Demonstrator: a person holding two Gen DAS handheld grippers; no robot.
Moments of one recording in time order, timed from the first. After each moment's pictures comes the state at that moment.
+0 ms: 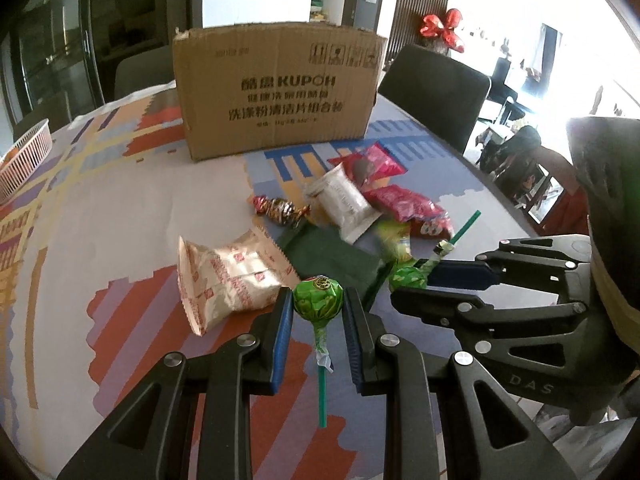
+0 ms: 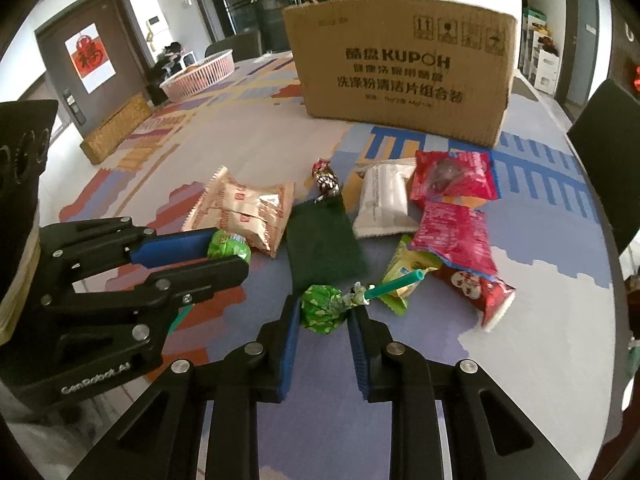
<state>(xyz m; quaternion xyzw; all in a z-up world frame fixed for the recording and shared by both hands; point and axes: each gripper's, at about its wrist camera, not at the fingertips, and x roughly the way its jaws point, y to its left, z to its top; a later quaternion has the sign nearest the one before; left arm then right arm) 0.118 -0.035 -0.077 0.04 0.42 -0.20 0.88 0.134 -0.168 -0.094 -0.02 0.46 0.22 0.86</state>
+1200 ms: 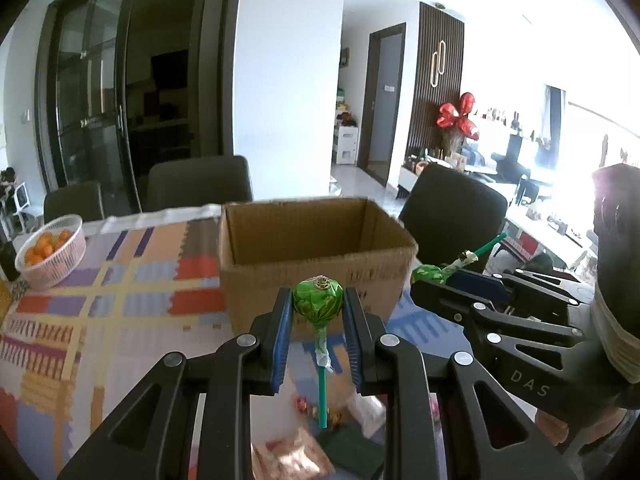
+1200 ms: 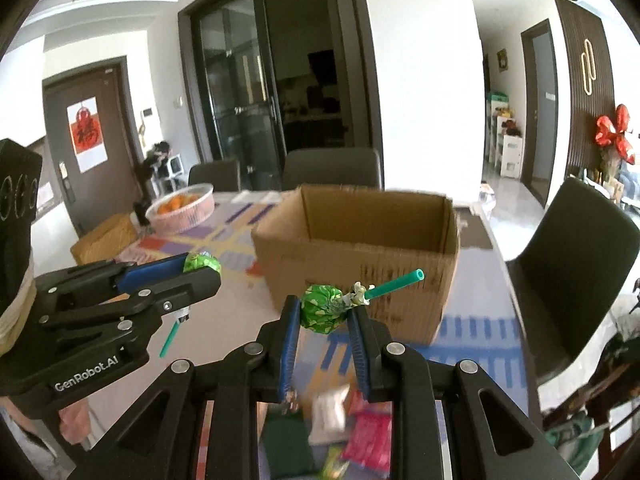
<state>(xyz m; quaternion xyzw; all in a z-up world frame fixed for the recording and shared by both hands) 0.199 -0.029 0.066 0.01 0.27 -0.16 0.95 0.198 -0.187 0.045 0.00 0.27 0.18 0.95</state>
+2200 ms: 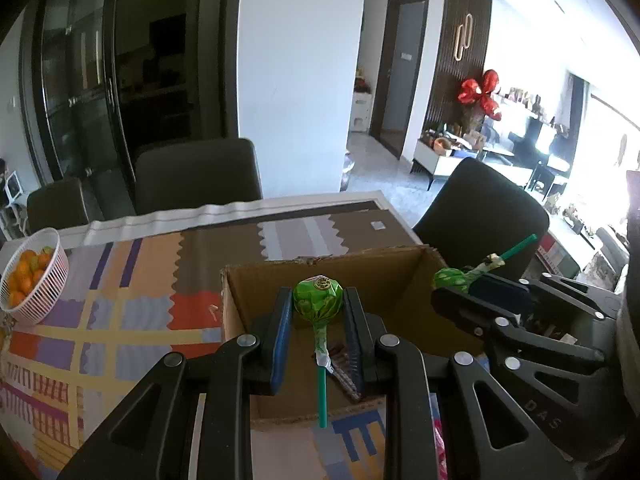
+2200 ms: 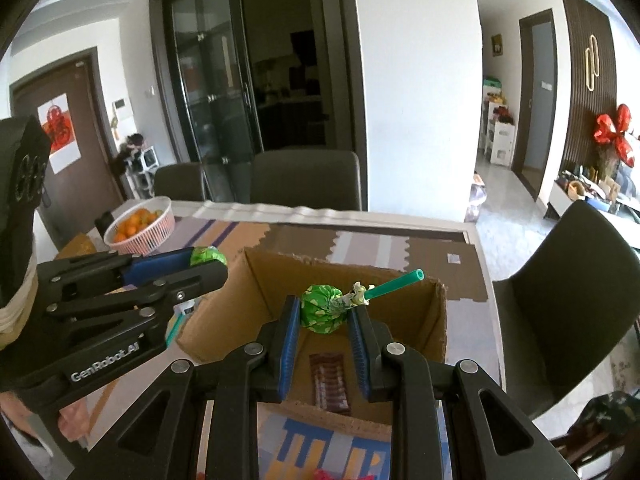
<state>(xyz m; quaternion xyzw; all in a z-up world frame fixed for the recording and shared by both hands) 0.369 -0.039 0.084 0.01 0.35 -0.14 0.93 0.343 -0.186 0.082 -0.01 0.32 0.15 0.94</state>
